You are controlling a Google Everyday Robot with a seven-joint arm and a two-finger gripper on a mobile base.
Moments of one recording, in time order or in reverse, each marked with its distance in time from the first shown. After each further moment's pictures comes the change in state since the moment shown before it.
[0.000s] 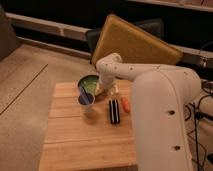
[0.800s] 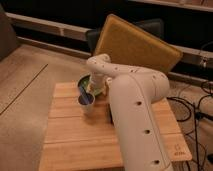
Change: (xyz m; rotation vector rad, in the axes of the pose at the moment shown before) arm -0.019 0.052 0.046 -0.066 0.136 -0.136
